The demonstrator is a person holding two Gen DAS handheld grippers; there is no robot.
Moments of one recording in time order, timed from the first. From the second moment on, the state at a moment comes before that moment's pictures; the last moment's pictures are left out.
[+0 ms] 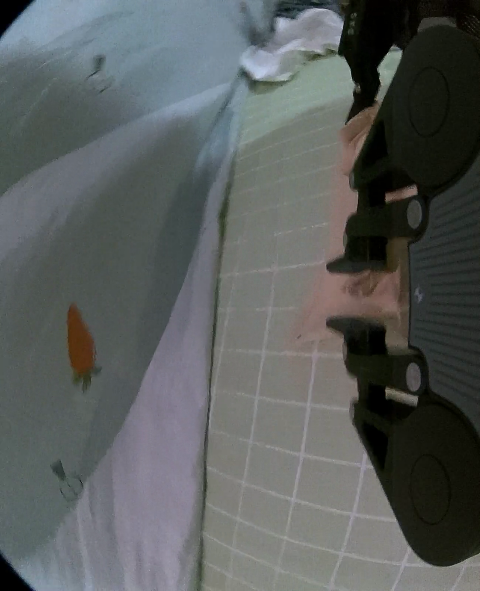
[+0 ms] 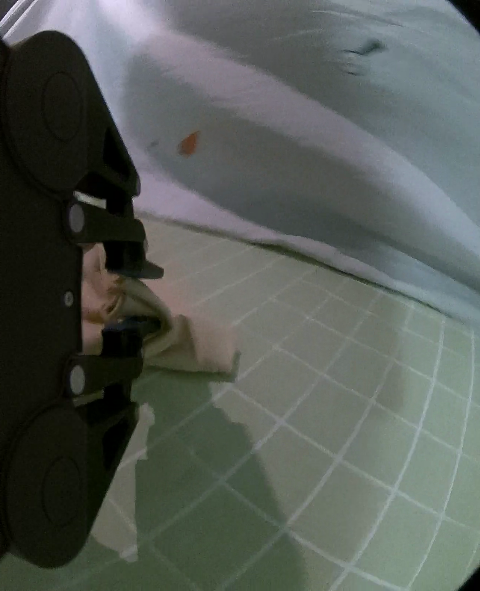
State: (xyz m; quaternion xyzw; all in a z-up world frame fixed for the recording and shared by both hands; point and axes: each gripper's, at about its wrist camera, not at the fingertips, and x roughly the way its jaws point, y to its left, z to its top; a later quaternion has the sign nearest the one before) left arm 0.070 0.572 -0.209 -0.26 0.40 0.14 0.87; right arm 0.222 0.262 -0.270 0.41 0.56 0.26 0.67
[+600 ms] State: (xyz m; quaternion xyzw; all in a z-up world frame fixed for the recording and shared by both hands) left arm 0.043 0.557 -0.224 -0.28 0.42 0.11 0.86; right arm 0.160 0.296 -0.242 0.11 0.50 0.32 0.79
